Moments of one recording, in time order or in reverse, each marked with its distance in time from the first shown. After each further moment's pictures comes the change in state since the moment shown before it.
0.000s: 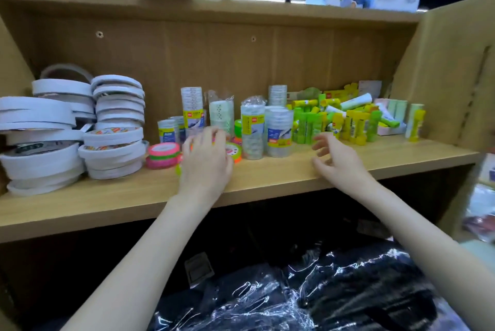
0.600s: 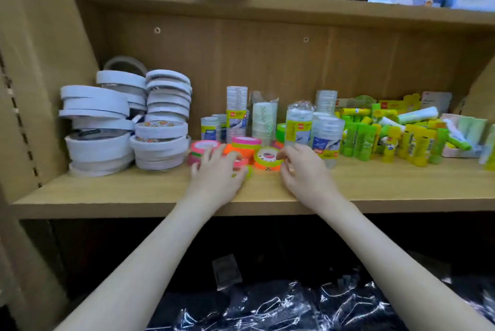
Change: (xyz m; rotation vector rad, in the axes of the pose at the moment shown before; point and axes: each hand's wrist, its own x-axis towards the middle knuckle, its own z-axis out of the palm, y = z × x) left_hand -0.005 -0.050 0.003 -0.027 -0.405 -0.317; right_hand 0.030 -0.074 0.086 -0.052 0.025 -0.366
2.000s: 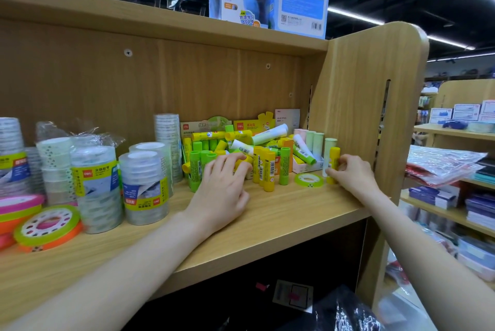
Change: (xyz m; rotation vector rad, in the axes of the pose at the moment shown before) left_hand 0.094 0.260 0.122 0.037 0.295 0.779; right_hand -0.060 0.336 -0.190 -0.170 0.090 0.904
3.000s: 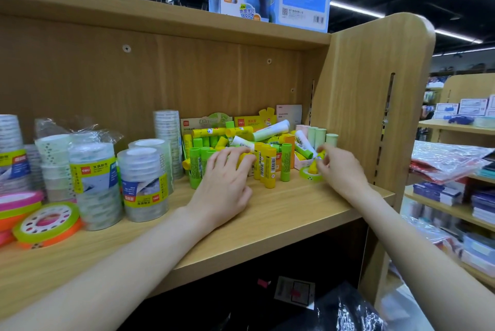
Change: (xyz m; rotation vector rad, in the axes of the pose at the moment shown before) left_hand 0.005 0.000 0.009 0.047 0.102 0.041; right_hand -0.003 -0.013 0.018 -0.189 0.120 -0.275
